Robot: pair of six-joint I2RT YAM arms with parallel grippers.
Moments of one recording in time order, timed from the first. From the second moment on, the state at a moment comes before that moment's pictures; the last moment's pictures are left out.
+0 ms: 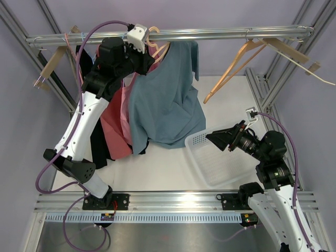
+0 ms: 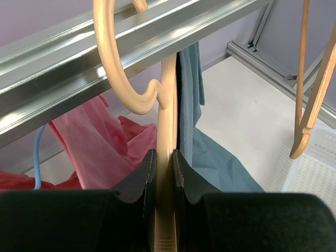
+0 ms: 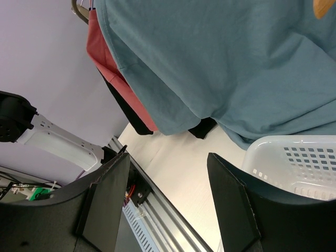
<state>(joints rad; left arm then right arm) -0.44 1.61 2.01 -0.58 0.18 0.02 0.23 0.50 0.68 -0.21 -0.65 0.69</state>
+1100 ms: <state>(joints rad) -0.41 1.56 1.96 -0.50 0.52 0.10 0.32 0.67 0.68 -0.06 -0.69 0.67</state>
